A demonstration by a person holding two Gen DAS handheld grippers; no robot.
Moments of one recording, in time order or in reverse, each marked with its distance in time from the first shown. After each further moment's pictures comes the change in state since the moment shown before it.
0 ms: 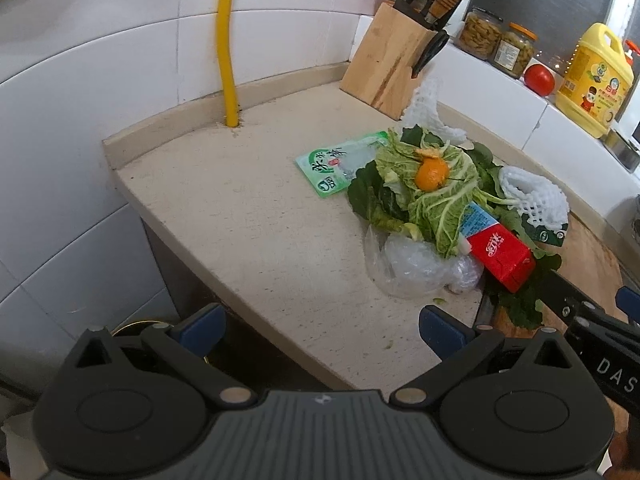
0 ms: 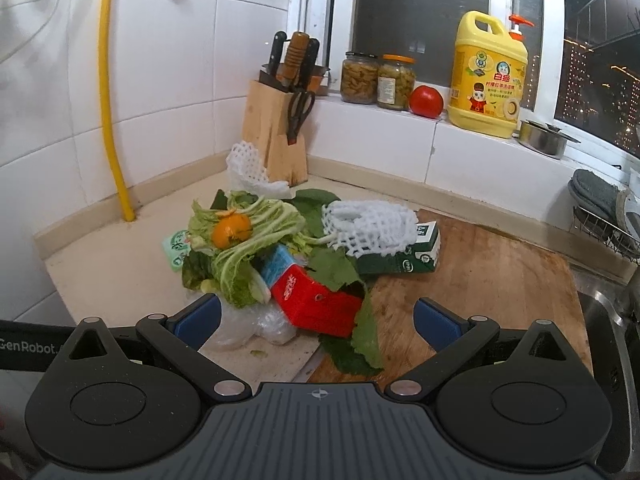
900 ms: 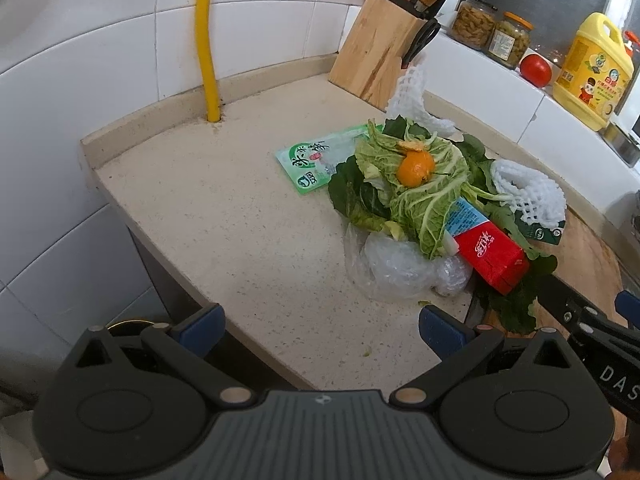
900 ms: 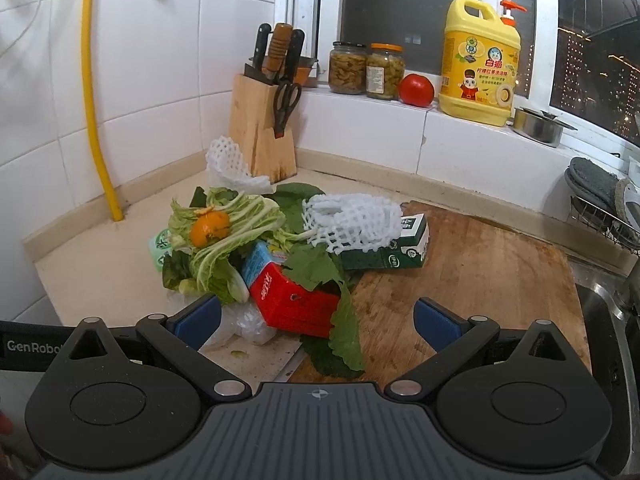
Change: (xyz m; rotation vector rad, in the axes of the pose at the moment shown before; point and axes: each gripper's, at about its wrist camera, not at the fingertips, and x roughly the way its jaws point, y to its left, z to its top) left arm 0.016 -0.019 0.004 0.004 0.018 -0.007; right arm 0.010 -0.018 0.003 0.017 0.028 0.001
